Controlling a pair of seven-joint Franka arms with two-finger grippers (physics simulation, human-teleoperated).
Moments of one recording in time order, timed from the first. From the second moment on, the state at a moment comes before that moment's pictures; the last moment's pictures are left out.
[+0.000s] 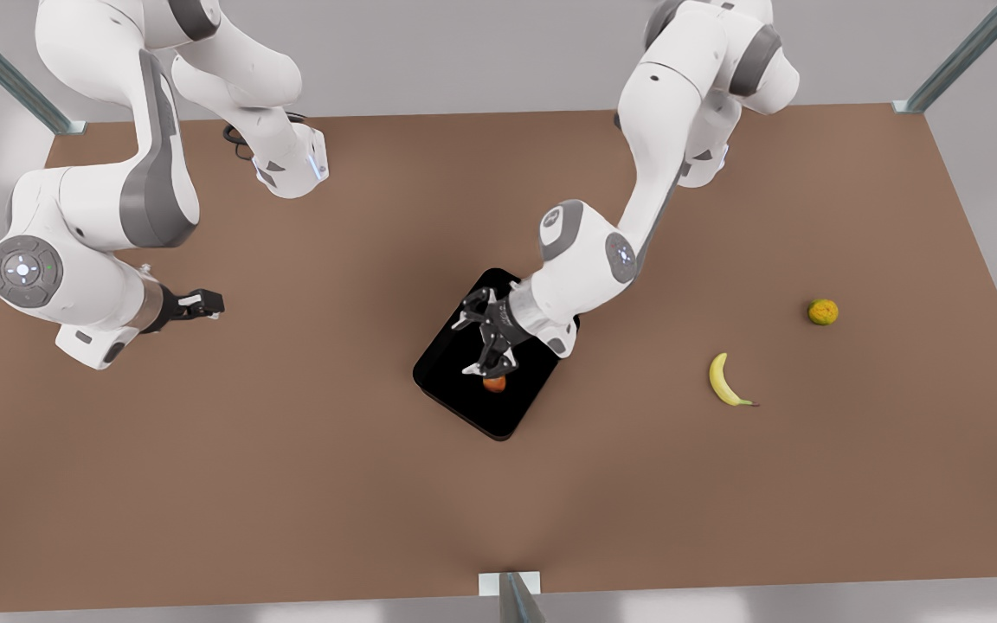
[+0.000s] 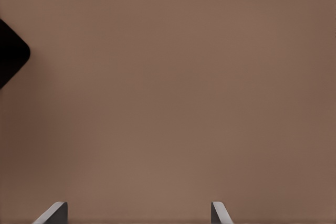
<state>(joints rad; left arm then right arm) -0.82 0.57 0.20 -1.36 -0.94 2.37 -1.98 -0.07 0.24 0.19 -1.41 -0.09 1.41 -0.12</state>
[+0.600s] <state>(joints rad) -0.06 -0.01 0.03 -1.58 -0.17 1.51 -0.09 -0.08 0.20 0.18 -1.41 -0.12 1.41 -0.11</state>
